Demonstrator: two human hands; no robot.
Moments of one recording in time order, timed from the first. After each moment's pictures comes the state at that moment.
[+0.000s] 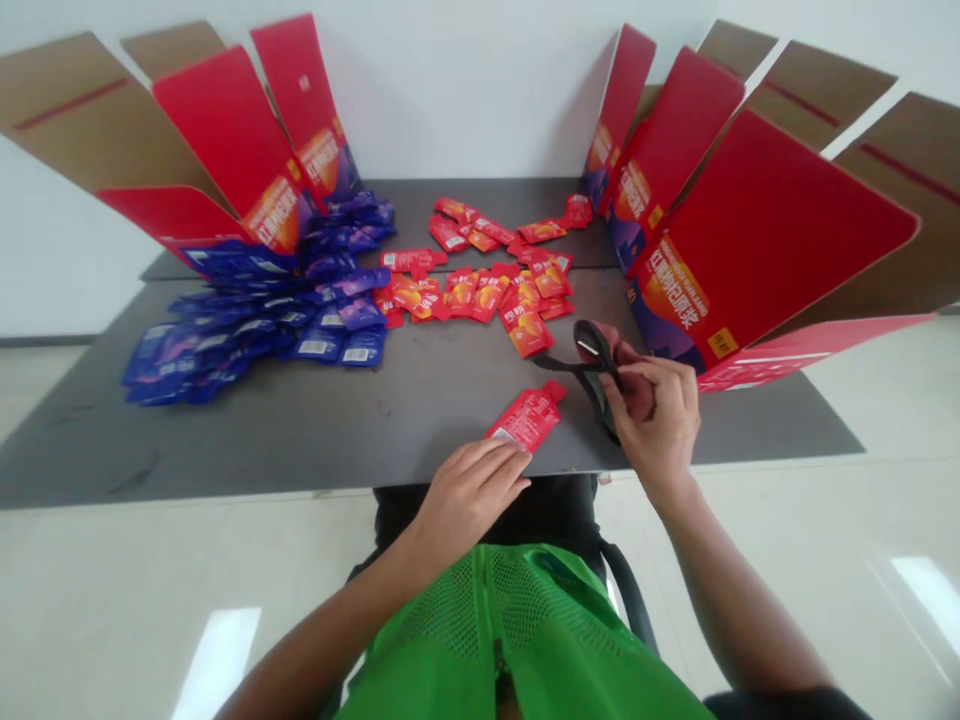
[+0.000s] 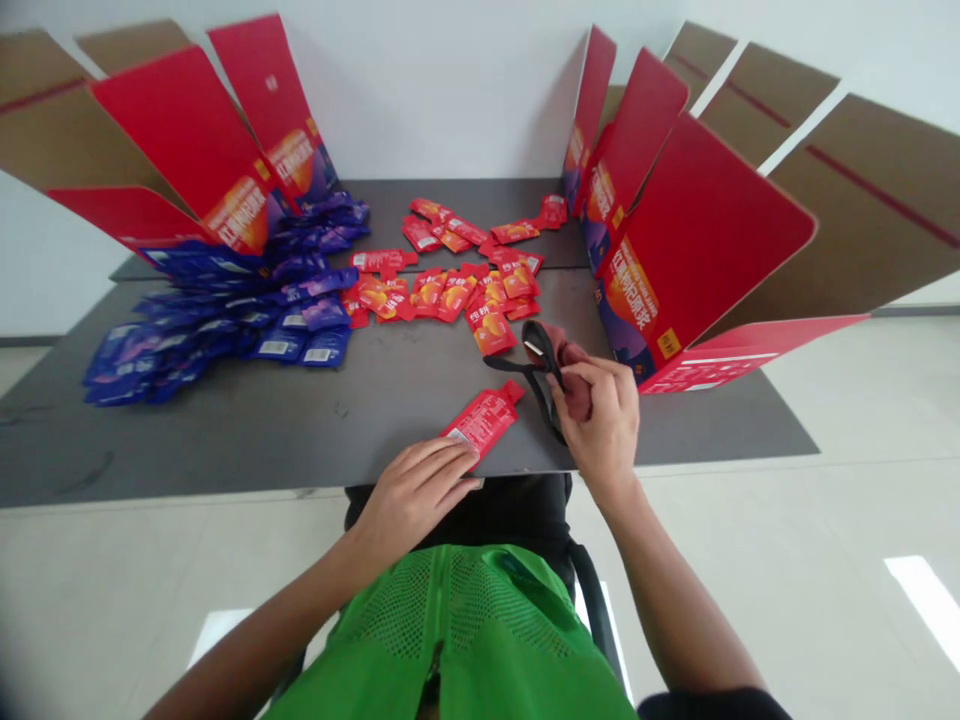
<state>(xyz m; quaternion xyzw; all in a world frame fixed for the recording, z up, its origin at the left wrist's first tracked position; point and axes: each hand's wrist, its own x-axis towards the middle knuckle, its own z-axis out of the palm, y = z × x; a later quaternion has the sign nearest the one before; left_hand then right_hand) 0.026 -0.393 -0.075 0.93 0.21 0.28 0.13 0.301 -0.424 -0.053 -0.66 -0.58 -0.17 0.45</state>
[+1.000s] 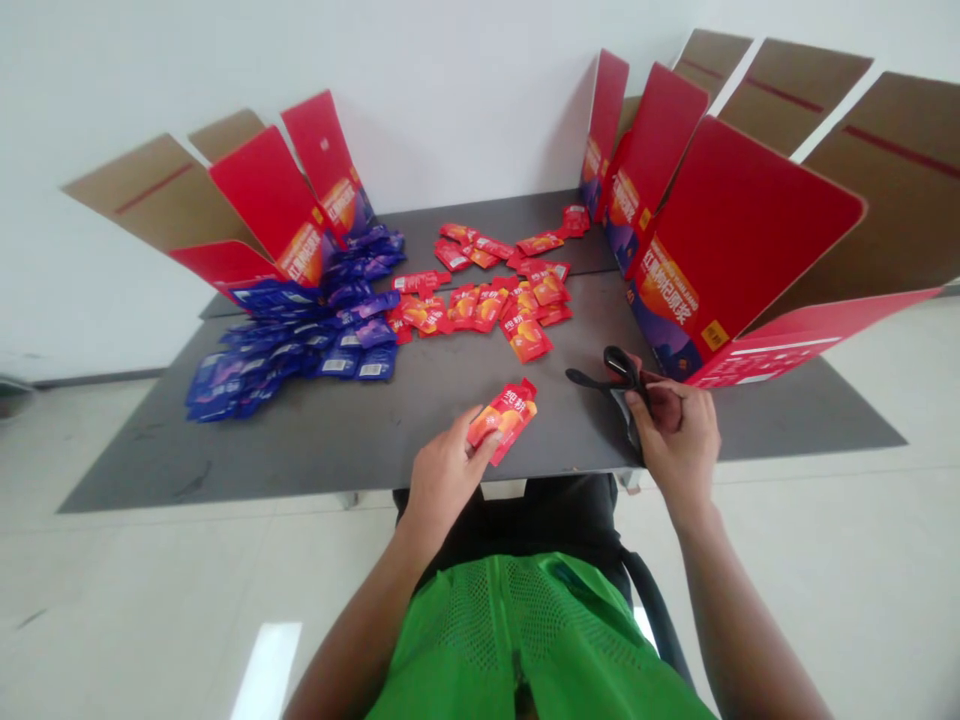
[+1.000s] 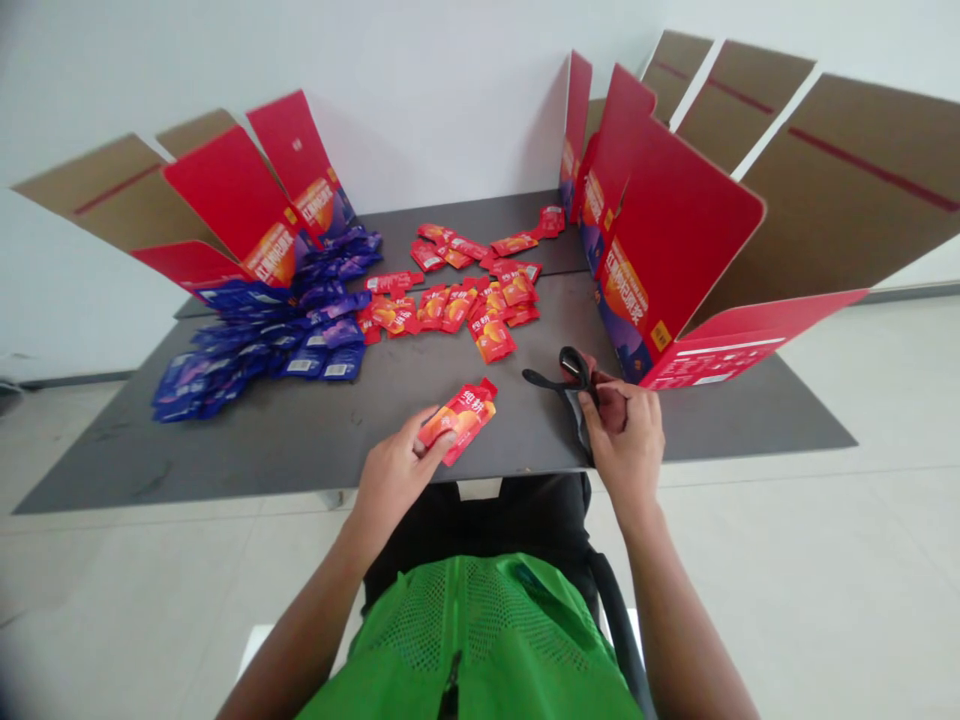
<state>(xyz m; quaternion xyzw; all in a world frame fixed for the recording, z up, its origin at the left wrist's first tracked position) 0.025 -0.367 -0.076 0.84 0.47 0.23 0.12 0.319 -0.454 -0.085 -0.74 -0.45 -0.10 0.49</state>
